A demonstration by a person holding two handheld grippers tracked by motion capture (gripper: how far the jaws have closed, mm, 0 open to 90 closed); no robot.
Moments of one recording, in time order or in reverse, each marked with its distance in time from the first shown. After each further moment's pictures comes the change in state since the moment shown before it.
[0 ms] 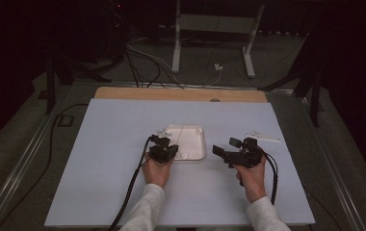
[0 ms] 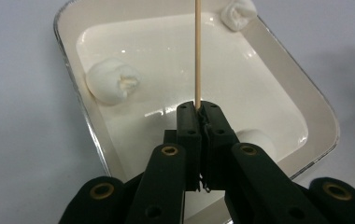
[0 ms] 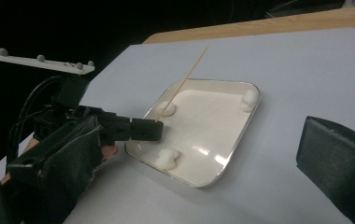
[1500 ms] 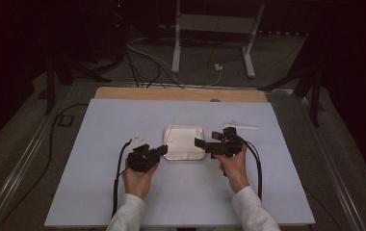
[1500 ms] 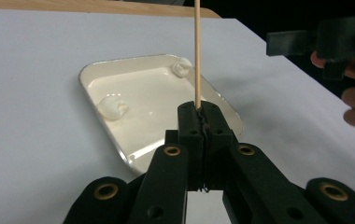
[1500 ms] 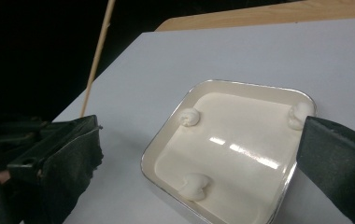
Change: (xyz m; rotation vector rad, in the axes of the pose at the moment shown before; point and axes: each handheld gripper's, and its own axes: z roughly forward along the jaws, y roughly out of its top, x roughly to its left) left arm 0.014 -0.013 -0.083 -0.233 -0.197 0.040; right arm 0.018 0.019 0.055 0.085 0.048 0.004
